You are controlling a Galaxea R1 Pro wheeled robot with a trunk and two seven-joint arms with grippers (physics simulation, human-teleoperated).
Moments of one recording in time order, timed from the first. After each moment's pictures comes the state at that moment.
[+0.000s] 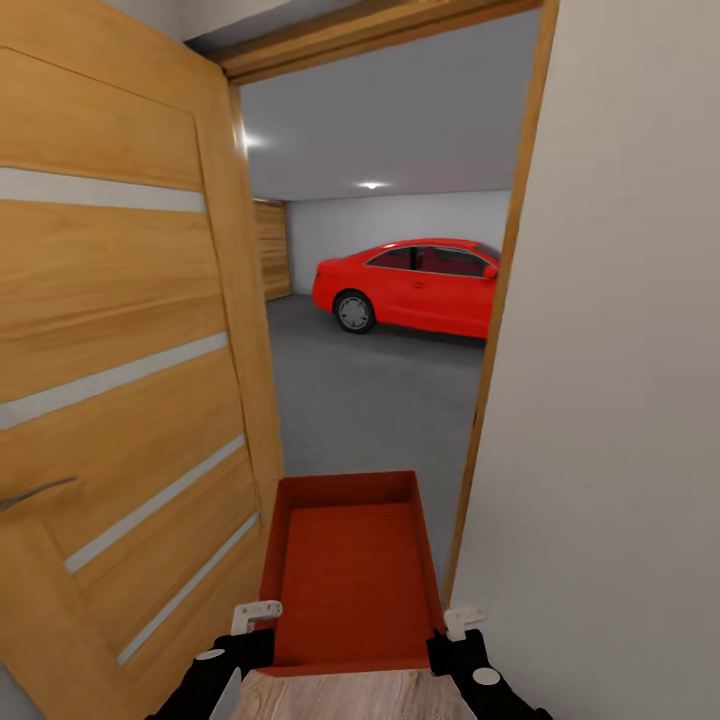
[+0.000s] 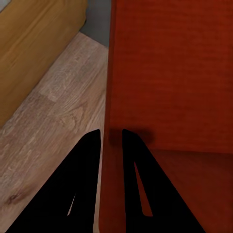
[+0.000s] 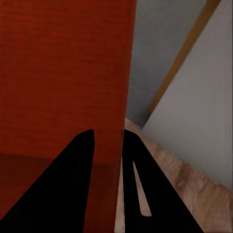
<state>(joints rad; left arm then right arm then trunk) -0.35 -0.07 0.03 -0.66 0.07 0.27 0.07 -0.45 0.08 0.18 -0.34 0.00 -0.07 -0.10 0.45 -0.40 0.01</state>
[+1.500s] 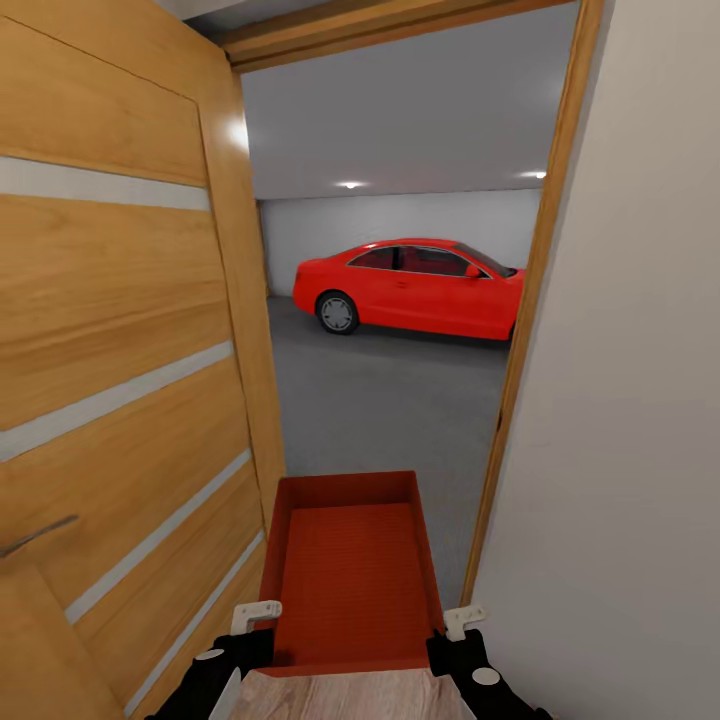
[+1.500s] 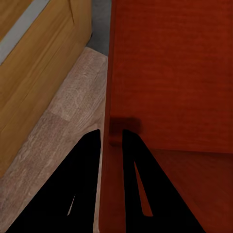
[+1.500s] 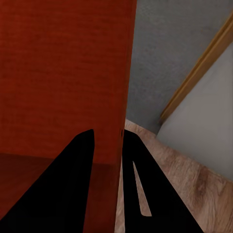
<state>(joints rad) -0.35 -0.07 0.03 -0.66 0.07 0.27 0.07 -0.45 0.08 0.18 -0.34 0.00 -0.07 -0.10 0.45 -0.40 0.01</state>
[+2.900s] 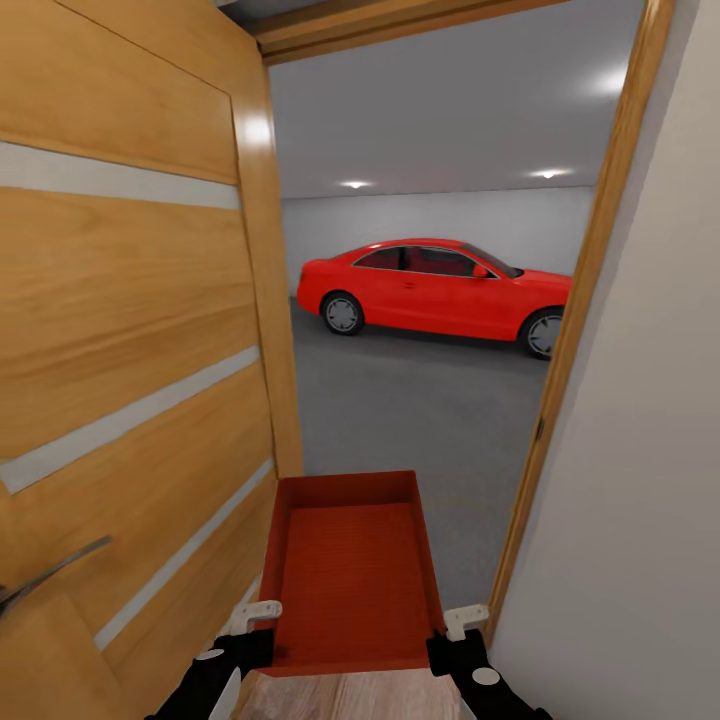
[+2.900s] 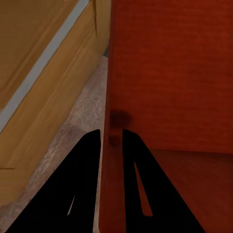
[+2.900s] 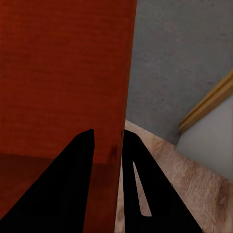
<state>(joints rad) -0.35 -0.07 0.03 -0.66 0.07 0.27 0.07 -0.45 0.08 0.18 -0.34 0.00 -0.07 -0.10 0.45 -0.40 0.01</state>
